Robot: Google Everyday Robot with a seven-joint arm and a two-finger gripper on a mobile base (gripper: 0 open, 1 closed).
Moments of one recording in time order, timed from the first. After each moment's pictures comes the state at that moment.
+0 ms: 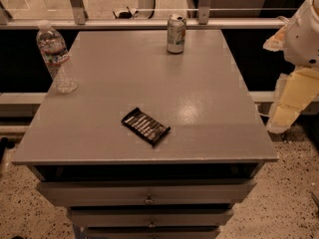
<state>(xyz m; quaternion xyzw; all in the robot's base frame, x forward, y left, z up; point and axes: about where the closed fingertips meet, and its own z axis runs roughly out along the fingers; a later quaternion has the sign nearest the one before) 0.438 -0.217 0.977 -0.60 0.78 -0.03 0.16</state>
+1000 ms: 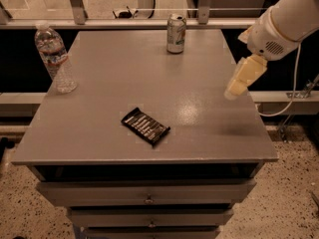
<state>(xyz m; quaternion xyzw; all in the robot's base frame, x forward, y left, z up) 0.568 -0.203 0.932 -0.56 0.79 0.01 0.26</state>
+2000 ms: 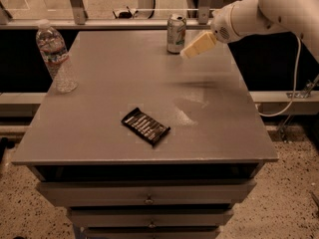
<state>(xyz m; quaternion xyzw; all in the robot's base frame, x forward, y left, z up) 0.743 -0.148 0.933 -0.43 0.76 0.07 0.48</state>
